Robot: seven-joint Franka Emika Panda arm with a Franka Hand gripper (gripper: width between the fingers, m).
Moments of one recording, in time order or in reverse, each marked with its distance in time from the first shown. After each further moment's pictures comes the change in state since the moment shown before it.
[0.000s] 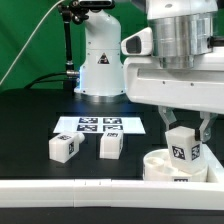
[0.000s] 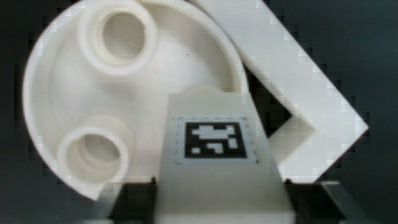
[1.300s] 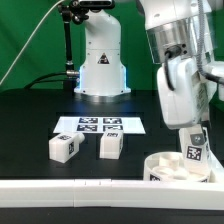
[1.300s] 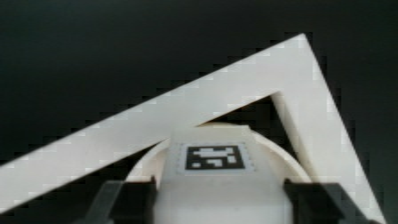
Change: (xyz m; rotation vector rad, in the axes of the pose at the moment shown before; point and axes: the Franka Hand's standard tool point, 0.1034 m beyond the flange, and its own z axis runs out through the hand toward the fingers) arm -0.017 -0.012 0.005 0.137 -0.137 1.220
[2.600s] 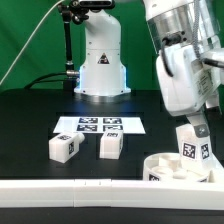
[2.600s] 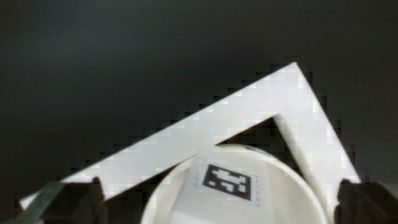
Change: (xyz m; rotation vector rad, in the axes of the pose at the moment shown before) arm -0.010 0.006 -0.014 -0.015 -0.050 -0.104
